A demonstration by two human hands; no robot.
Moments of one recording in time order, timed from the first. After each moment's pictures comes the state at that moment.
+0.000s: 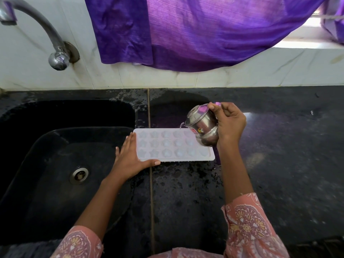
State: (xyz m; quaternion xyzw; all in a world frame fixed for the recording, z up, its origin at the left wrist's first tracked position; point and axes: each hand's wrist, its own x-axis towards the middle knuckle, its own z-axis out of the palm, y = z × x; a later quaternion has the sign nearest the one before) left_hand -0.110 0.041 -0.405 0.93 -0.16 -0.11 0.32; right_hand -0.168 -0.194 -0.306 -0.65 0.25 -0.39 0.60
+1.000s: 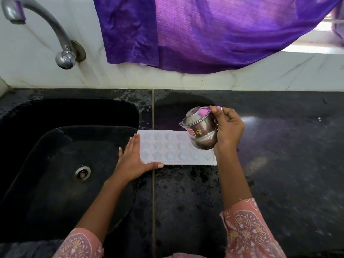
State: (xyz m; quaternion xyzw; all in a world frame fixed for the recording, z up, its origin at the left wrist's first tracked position) left_hand -0.108 0.042 -0.408 0.93 -0.16 -0.11 0.32; right_hand -0.157 -0.182 -0.311 -0.56 0.25 -0.38 0.70
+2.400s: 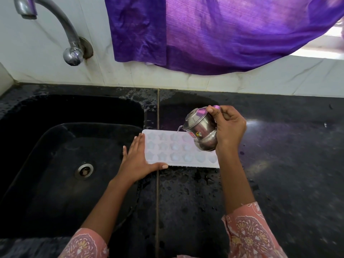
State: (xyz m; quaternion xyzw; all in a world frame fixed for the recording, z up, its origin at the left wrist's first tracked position) left_hand -0.112 0.042 -0.407 0.93 -0.16 -0.10 0.30; right_hand -0.152 -0.168 -0.304 -0.68 0.22 -0.37 0.60
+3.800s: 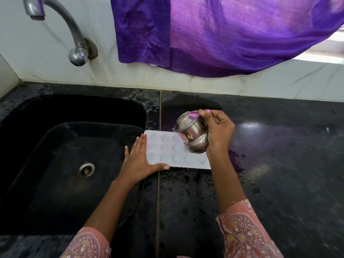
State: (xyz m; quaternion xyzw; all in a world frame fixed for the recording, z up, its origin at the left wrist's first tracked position) left_hand -0.114 0.041 -0.407 0.93 -0.16 -0.09 0.30; right_hand -0.138 -0.153 -0.317 -0.63 0.21 -0.33 0.66
